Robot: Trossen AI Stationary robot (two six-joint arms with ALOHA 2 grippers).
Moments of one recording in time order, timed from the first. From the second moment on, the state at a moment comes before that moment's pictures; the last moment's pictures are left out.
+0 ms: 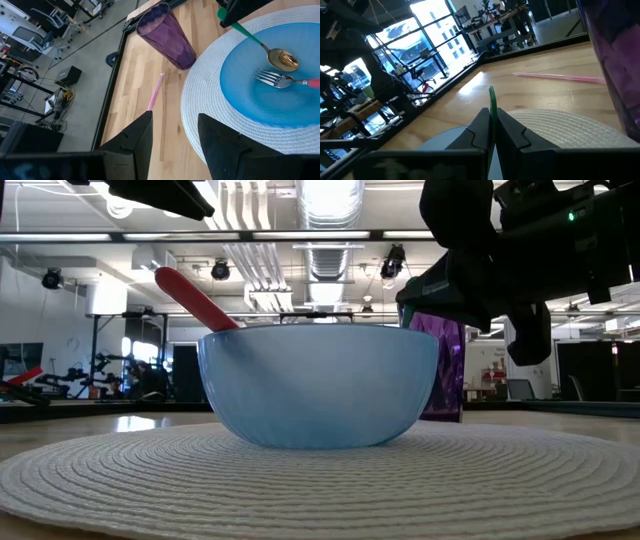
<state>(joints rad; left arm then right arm) -0.52 1.13 0.94 -0.55 -0.83 0.03 0.63 2.01 0.76 1.02 1.41 0.75</state>
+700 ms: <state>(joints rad) -0.52 1.13 0.94 -0.55 -0.83 0.04 0.63 2.01 0.76 0.98 1.41 0.74</state>
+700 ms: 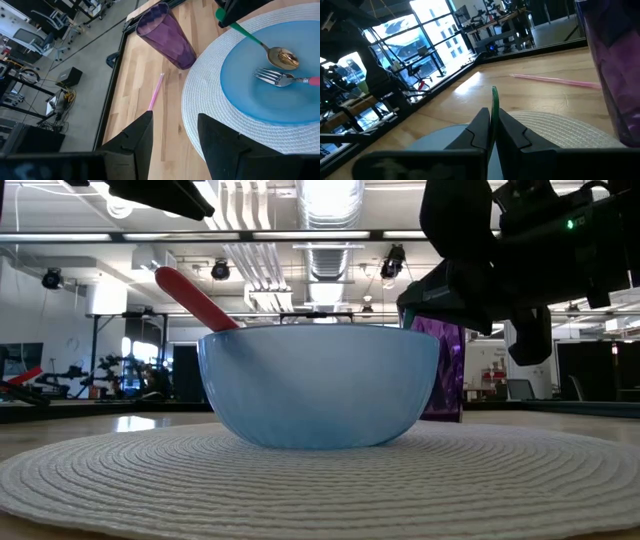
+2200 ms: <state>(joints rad) -0.52 1.13 0.94 -0.55 -0.83 0.04 0.67 1.88 0.67 0.97 1.41 0.75</state>
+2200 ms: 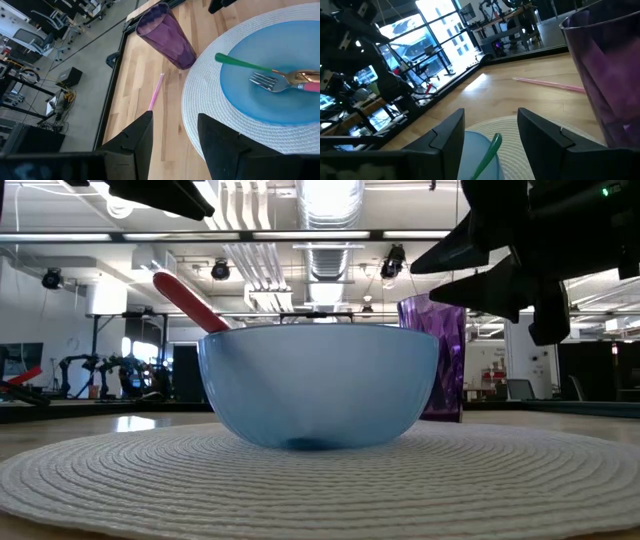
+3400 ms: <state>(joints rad) -0.09 1.13 1.04 -0.55 -0.48 0.09 0.68 1.17 0.48 0.86 1.22 0.15</state>
